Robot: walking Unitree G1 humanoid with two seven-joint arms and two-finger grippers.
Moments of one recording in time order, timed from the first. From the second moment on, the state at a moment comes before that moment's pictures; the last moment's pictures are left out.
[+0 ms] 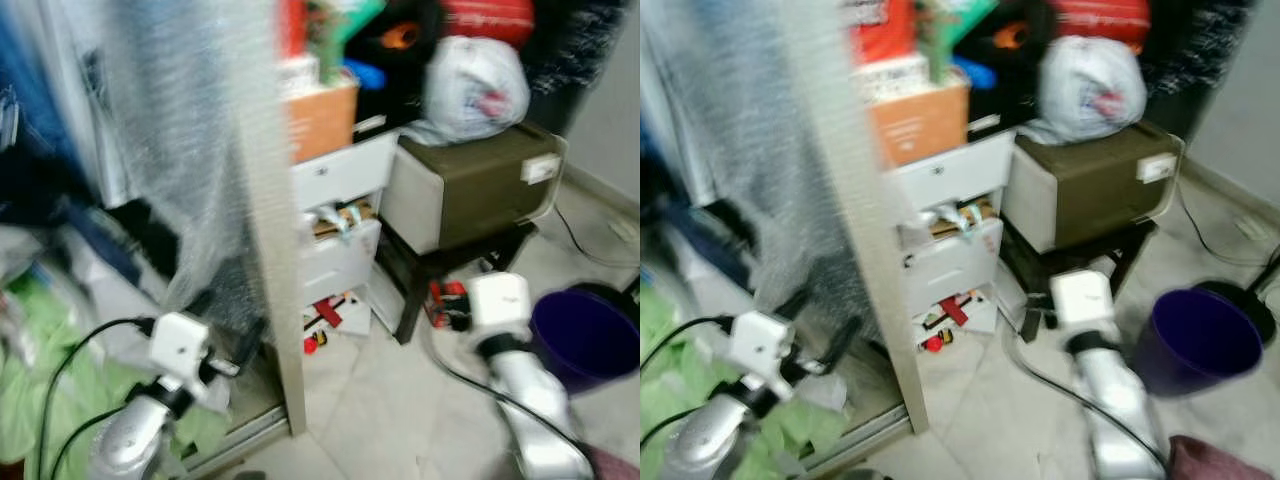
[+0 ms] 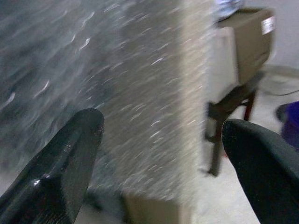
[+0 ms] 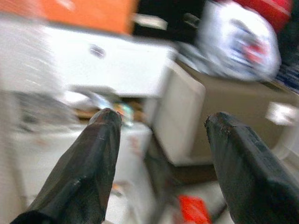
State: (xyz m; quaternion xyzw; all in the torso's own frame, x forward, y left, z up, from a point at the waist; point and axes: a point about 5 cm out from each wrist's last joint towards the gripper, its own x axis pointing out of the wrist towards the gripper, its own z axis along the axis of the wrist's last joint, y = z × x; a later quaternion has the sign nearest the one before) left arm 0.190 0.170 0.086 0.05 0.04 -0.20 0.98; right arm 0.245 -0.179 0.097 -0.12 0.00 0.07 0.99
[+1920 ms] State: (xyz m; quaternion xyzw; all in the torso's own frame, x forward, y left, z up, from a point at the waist) left arm 0.267 0.186 0.081 -0.03 0.02 0.01 1.00; right arm 0.279 -0.177 0.096 -0.07 -0.01 0.01 1.00
